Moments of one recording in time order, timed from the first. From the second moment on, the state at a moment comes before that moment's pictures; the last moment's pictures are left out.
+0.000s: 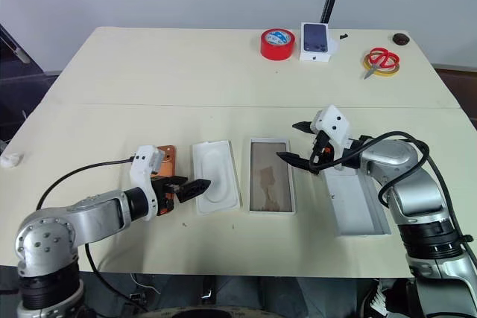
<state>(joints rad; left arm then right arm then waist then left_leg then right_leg) -0.15 0.26 0.31 -0.56 -1.28 1.43 0.26 -0.33 -0.78 -0.01 -0.18 0.37 0.47 0.97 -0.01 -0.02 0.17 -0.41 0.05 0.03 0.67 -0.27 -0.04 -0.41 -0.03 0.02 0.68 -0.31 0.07</state>
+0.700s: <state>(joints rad) -0.14 0.36 0.17 -0.39 -1.68 1.10 0.55 -0.19 -0.96 0.27 -0.53 0.27 0.60 1.07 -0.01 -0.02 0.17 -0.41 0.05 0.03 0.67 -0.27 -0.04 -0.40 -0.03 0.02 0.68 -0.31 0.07</state>
